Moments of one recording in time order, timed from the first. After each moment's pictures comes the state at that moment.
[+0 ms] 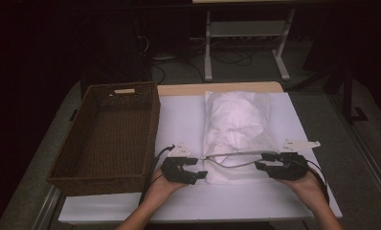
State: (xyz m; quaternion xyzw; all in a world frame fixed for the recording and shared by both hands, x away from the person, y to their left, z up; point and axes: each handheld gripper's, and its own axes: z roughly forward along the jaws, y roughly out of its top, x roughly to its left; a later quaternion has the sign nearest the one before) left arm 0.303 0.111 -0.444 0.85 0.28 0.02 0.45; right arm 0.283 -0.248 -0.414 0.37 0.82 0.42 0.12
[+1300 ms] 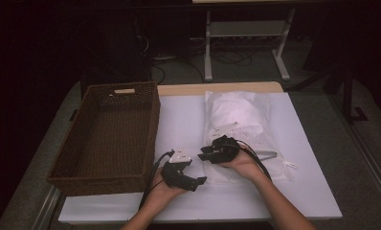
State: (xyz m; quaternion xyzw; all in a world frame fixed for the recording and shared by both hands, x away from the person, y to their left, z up) left arm 0.296 0.112 -0.455 0.85 0.30 0.05 0.43; right arm 0.361 -0.090 -0.434 0.22 0.88 0.41 0.04
